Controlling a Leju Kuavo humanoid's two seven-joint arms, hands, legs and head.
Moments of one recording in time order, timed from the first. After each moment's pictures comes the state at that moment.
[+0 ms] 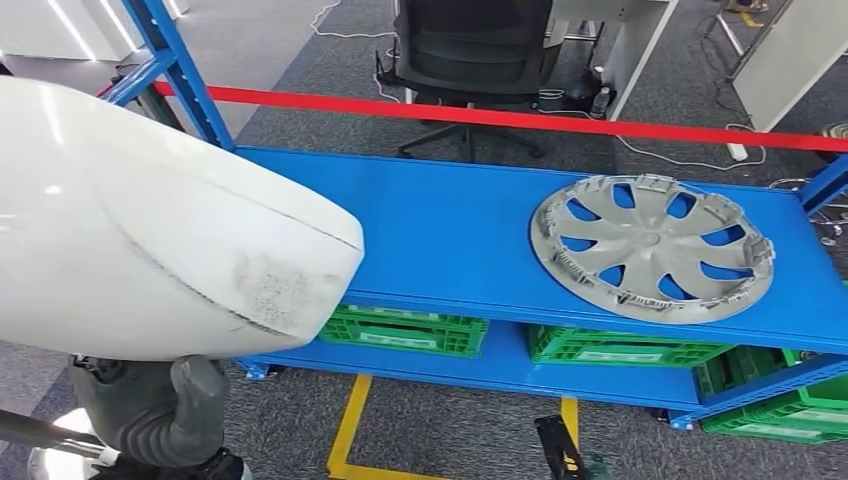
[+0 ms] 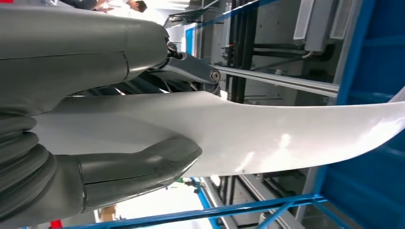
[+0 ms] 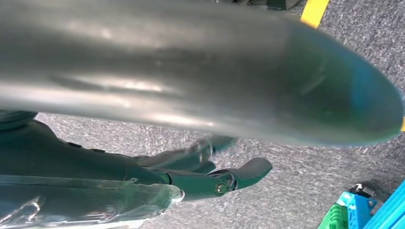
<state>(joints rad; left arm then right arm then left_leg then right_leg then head) -0.05 -0.08 -0.73 -1.74 0.08 -0.04 -0.70 -0.05 0.16 -0.46 -0.21 0.84 -0.57 -0.01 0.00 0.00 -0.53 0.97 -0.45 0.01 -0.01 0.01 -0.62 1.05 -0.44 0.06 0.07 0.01</state>
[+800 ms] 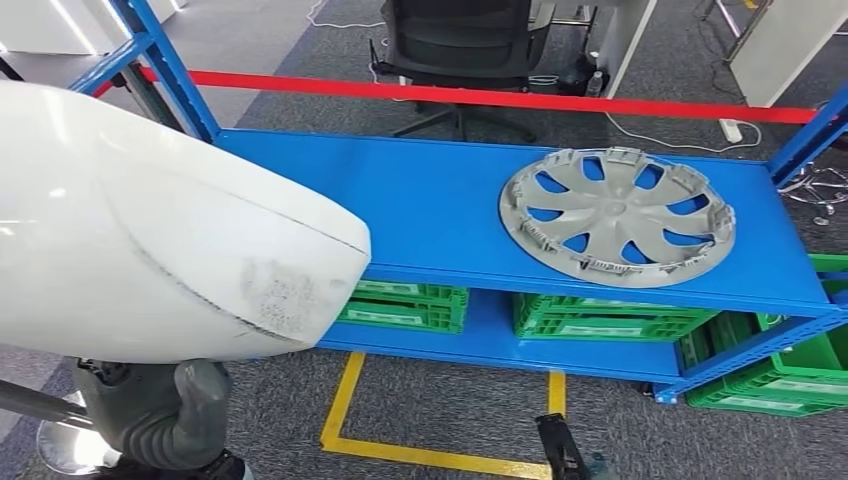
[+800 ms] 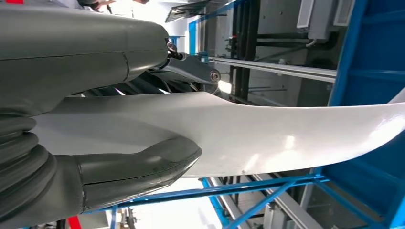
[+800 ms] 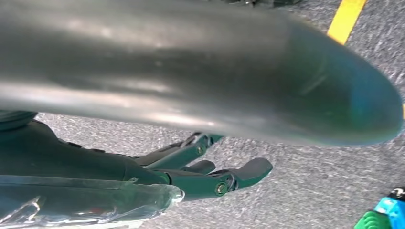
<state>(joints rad) -0.06 -0.08 -0.73 -1.74 0.09 -0.05 -0.70 -0.06 0.16 -0.47 -0.21 0.85 -0.57 -0.01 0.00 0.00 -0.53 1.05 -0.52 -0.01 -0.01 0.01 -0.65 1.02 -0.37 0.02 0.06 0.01</state>
